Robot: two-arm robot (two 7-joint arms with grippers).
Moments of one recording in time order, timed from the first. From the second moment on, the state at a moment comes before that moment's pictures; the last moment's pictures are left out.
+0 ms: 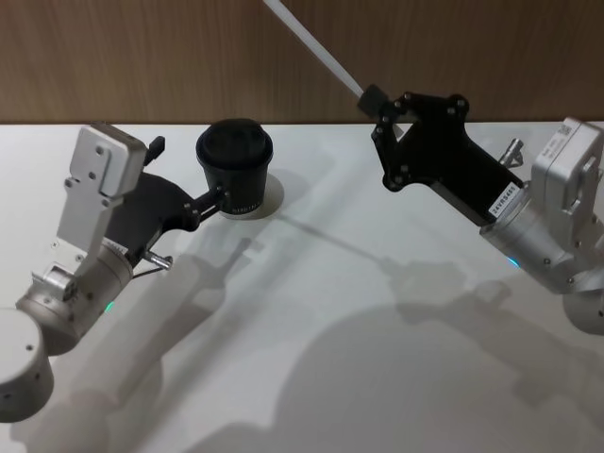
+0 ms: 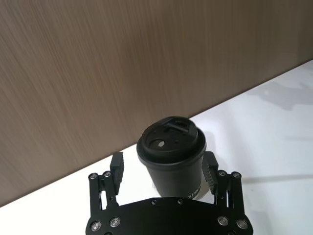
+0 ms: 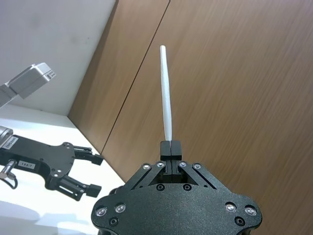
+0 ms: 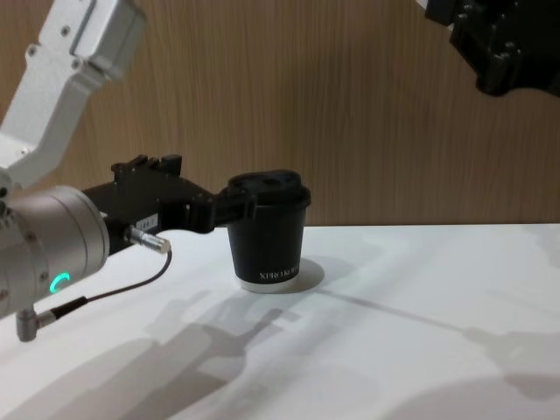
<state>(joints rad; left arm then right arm) -0.24 0.39 0.44 -1.64 -0.23 0.01 -0.05 0.28 0.42 -0.30 -1.58 0.27 -0.49 0.56</state>
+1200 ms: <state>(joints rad) -0.31 0.40 0.31 -1.77 -0.74 0.11 -0.46 0.28 0.42 -0.30 -1.59 0.28 -0.50 0.57</state>
